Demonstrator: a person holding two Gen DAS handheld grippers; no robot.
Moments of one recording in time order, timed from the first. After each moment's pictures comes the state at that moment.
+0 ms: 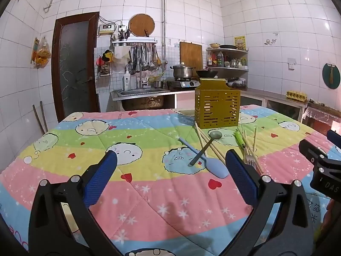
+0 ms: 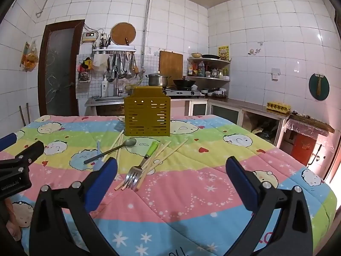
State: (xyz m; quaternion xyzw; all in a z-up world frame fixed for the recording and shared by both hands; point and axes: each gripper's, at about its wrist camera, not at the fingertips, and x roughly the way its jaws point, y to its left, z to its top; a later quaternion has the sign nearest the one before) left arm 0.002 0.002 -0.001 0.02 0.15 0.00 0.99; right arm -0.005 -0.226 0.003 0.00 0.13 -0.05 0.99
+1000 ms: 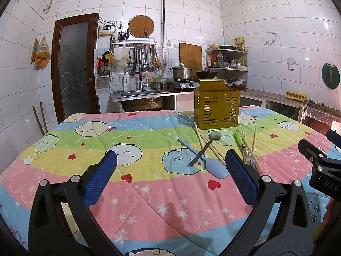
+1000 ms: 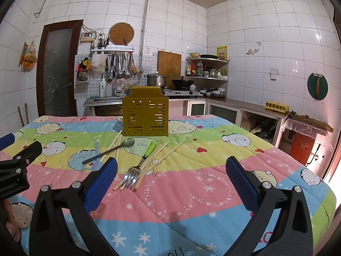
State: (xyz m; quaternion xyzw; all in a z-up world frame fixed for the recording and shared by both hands) left arm -0.001 0.002 0.001 0.01 0.15 0.00 0.99; right arm -0.006 -0.227 0.003 0.00 0.13 -0.06 0.99
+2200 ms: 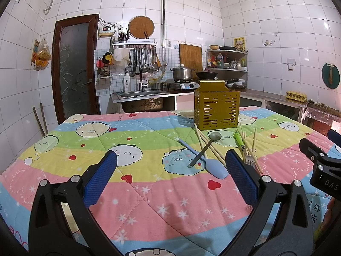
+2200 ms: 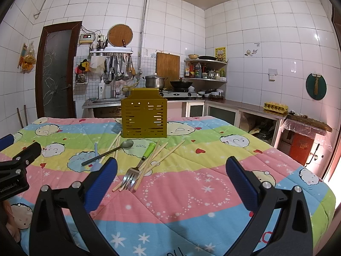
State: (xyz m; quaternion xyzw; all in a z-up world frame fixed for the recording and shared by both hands) left arm -0.001 0.001 0.001 0.02 0.15 0.00 0.99; right arm -0.007 -0.229 0.005 0.00 0.12 -0.06 0.99
